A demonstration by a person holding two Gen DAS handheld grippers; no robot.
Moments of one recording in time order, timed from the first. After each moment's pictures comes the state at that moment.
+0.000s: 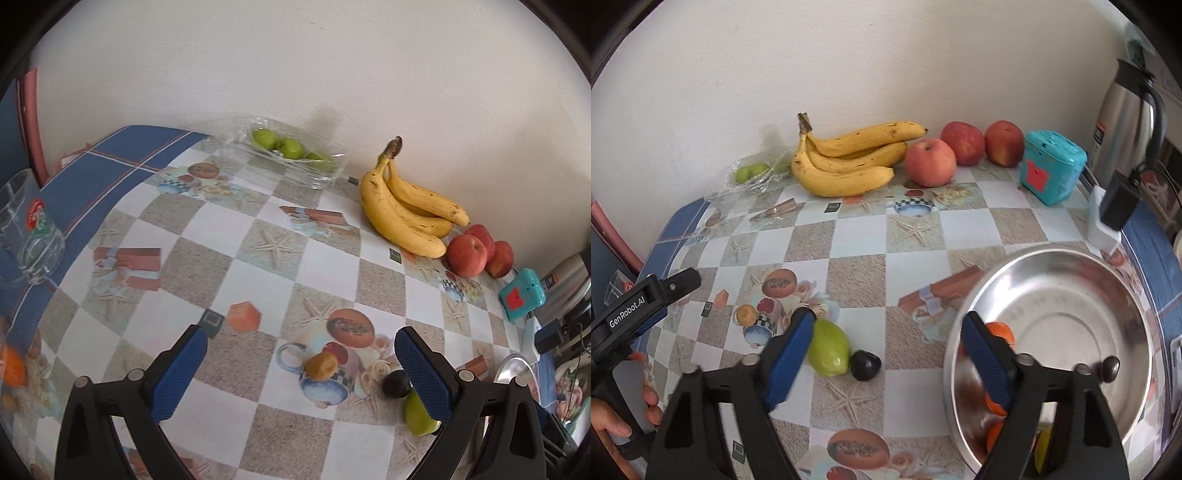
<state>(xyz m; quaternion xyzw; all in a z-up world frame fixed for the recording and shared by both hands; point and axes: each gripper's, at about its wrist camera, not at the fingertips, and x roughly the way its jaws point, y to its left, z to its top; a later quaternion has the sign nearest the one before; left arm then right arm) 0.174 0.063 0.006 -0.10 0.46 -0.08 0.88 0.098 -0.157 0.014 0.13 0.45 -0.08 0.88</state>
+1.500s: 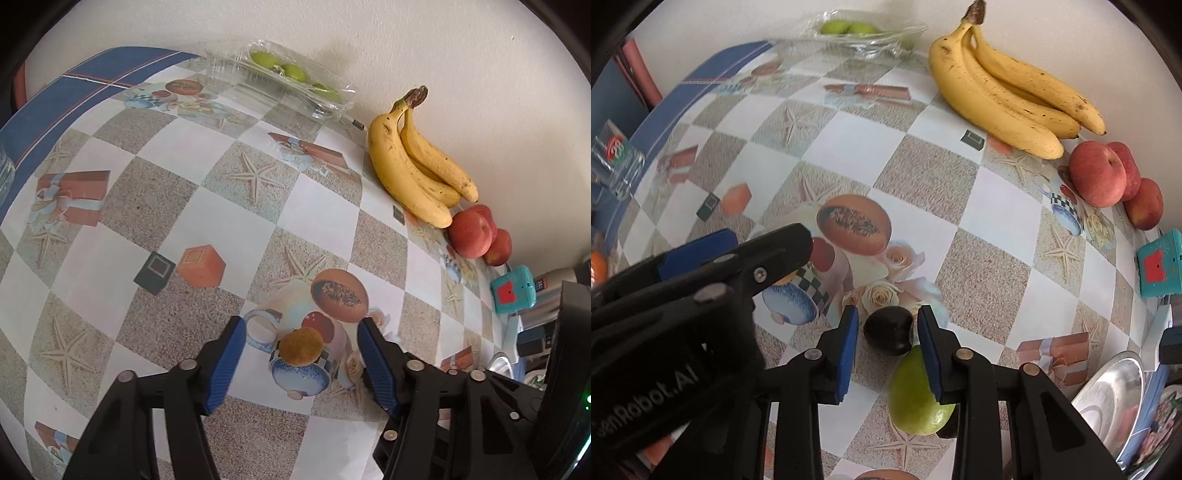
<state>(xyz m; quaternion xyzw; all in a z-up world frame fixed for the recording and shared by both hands) 0.201 0.058 -0.044 -0.17 0.55 -0.10 0.81 0.200 -0.057 -0.050 -0.07 0.62 0.05 0.78</state>
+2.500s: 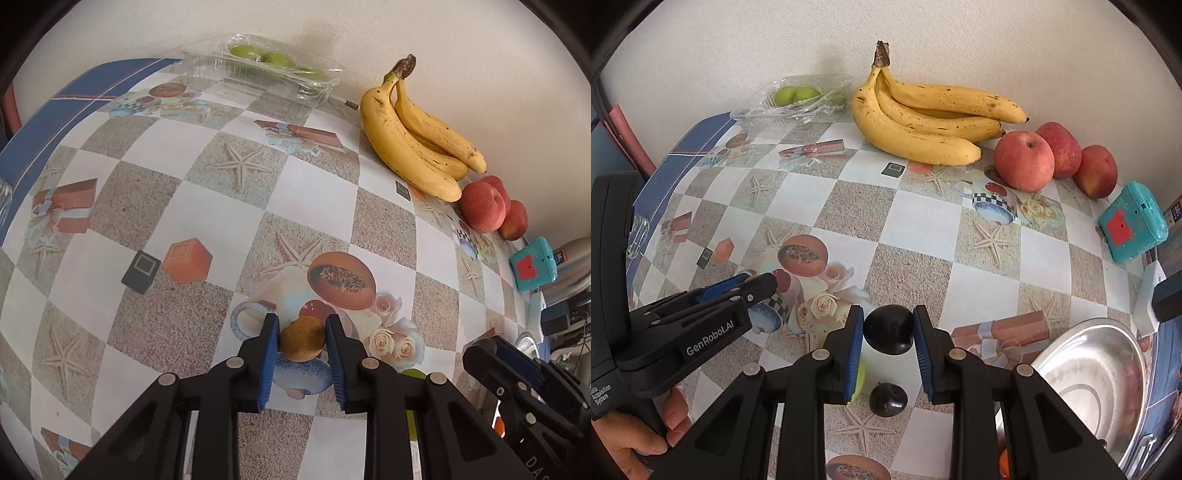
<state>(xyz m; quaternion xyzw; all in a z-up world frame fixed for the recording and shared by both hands) 0.201 0.039 -0.055 -0.12 0.56 -0.10 0.82 0.167 -0.122 -0.007 0.02 0.55 0.01 0.84</state>
